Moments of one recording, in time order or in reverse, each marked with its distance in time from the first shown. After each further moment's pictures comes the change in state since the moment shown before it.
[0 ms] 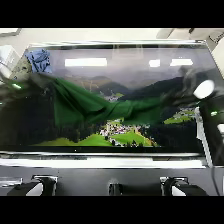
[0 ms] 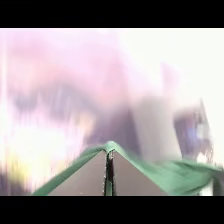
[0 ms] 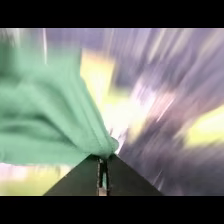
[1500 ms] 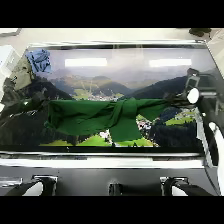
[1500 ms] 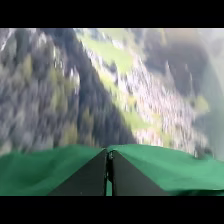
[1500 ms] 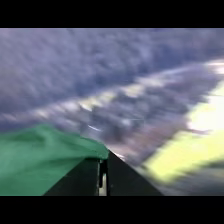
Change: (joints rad) left arm 0.088 -0.156 -0.257 0.279 0.085 -0.215; right arm 0.002 -0.120 -0.164 -0.138 -0.261 0.294
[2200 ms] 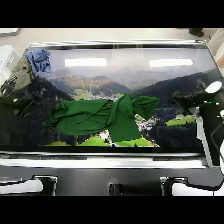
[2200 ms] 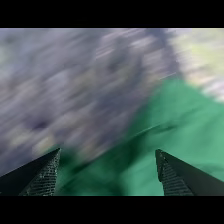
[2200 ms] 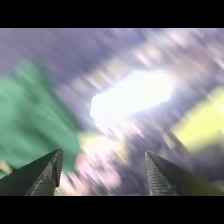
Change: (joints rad) left arm 0.303 -0.330 0.289 0.137 -0.409 0.091; right arm -0.302 -0.192 0.151 0.397 0.380 -0.183
